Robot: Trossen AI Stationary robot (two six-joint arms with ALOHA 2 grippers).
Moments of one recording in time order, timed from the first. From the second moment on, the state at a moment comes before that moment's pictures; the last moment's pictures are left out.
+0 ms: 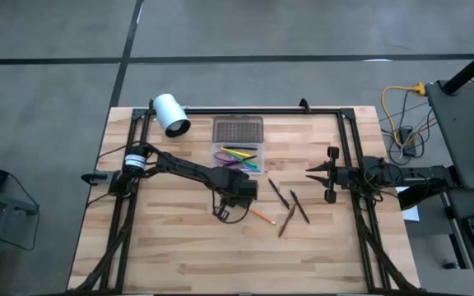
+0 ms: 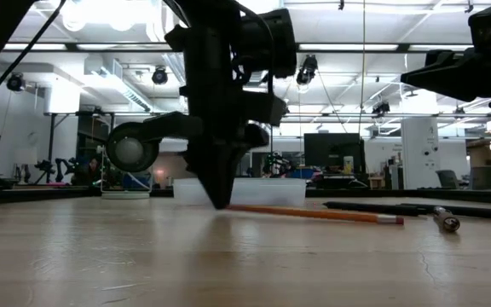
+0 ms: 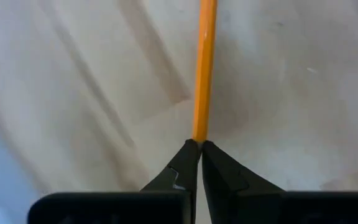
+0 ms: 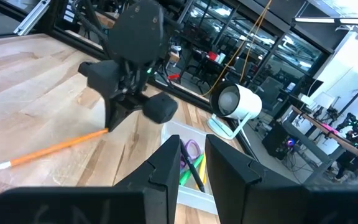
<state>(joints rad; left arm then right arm) -0.09 2.06 1.52 -0.83 -0.05 0.39 0.03 0.04 0.03 -0.02 0.08 -0.45</state>
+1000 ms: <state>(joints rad) -0.11 2.01 1.56 -0.81 -0.49 0.25 0.03 0.04 0.03 -0.02 0.08 -0.45</state>
